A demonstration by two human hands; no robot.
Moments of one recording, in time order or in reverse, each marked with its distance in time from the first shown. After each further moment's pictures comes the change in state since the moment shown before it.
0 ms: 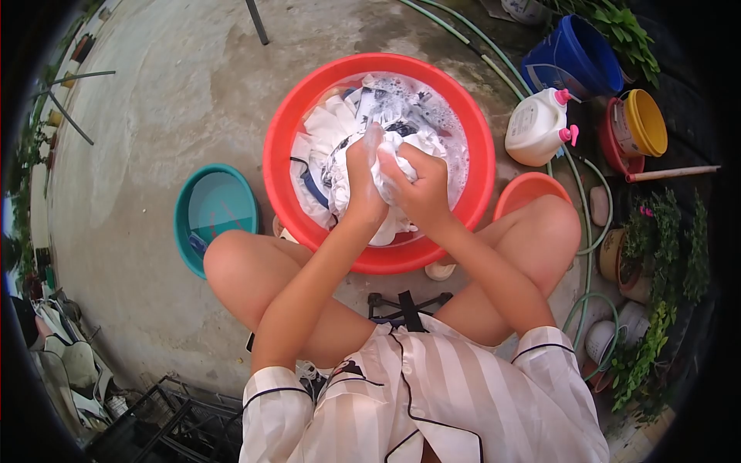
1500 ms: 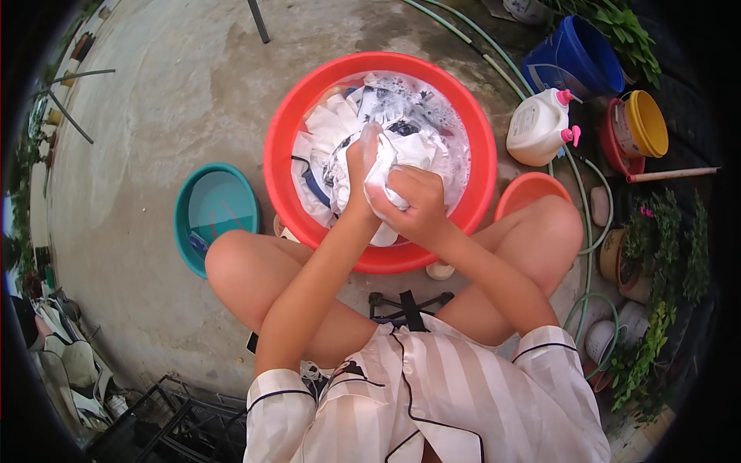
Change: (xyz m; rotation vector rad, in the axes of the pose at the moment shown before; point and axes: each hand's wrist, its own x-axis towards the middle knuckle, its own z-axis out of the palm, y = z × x) left_hand 0.010 0.003 -0.013 0.164 -0.026 -0.090; right_hand -0.008 -0.004 0.001 -0.117 -0.084 -0.300
